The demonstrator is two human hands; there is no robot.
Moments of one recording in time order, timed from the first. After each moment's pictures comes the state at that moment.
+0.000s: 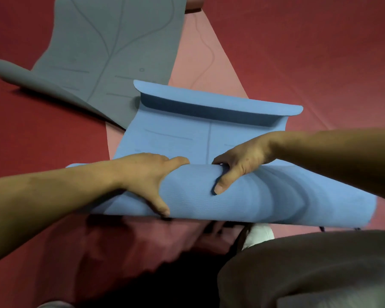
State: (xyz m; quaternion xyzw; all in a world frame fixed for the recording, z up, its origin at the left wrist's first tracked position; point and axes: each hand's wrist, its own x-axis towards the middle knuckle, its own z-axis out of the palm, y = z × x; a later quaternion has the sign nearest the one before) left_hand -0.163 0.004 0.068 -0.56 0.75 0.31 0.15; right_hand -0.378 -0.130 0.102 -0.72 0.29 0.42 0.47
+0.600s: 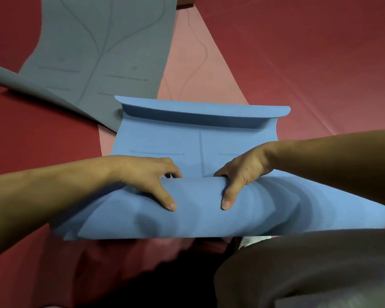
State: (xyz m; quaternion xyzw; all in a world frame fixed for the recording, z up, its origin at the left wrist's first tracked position) left_hand -0.170 -0.011 0.064 -0.55 0.63 0.53 0.12; right_hand -0.401 -0.129 0.075 -0.67 0.27 0.46 0.51
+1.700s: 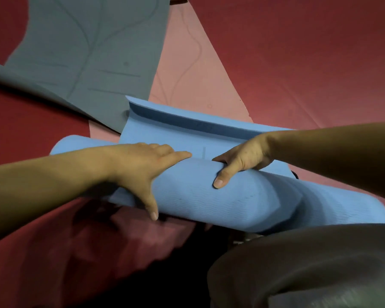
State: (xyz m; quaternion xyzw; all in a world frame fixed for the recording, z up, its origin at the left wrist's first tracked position) left_hand -0.175 -0.017 0.082 -0.50 0.80 0.28 0.18; right_hand -0.409 -0.143 0.078 -0.58 0.31 0.43 0.62
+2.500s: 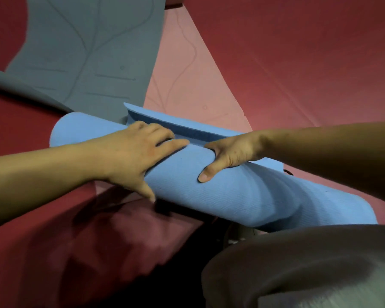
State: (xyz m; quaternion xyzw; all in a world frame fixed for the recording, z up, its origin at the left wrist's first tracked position) left_hand -0.180 -0.020 0.096 -0.48 0.87 0.04 0.11; right_hand -0.411 -0.142 0.089 -0.70 0.32 0.31 0.56
